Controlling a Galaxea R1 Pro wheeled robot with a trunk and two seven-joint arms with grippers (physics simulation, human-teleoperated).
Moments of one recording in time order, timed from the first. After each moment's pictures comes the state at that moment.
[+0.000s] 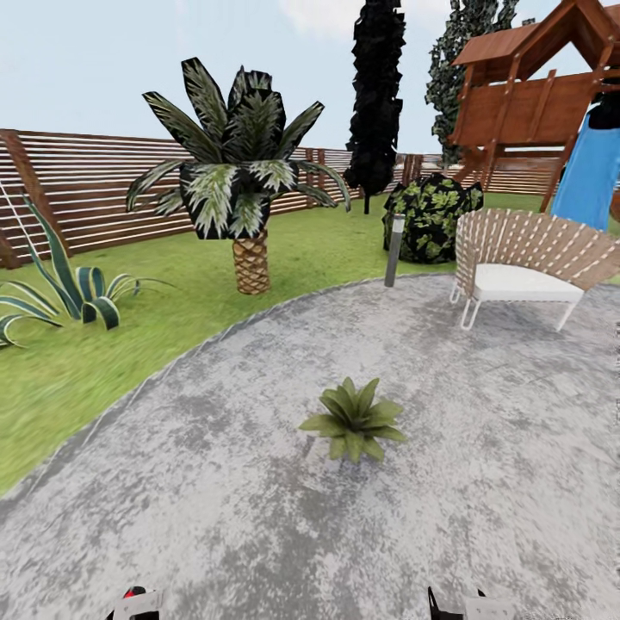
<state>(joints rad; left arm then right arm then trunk) -0.23 0.10 0.17 -0.35 0.02 -0.45 -0.01 -0.20 -0.07 0.01 -0.36 0.00 -0.57 -0.11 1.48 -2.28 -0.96</state>
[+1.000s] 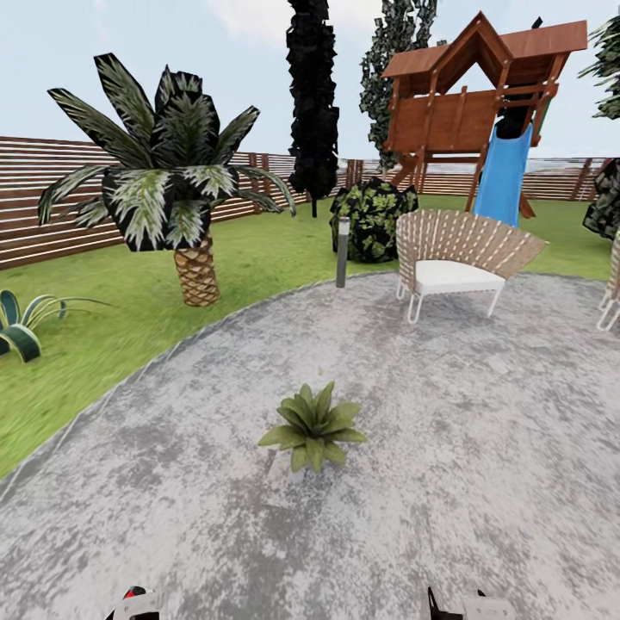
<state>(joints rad) -0.22 0.10 0.17 -0.35 0.02 -0.45 -0.01 -0.21 -0.07 0.01 -0.36 0.00 -0.57 -0.11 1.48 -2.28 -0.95</state>
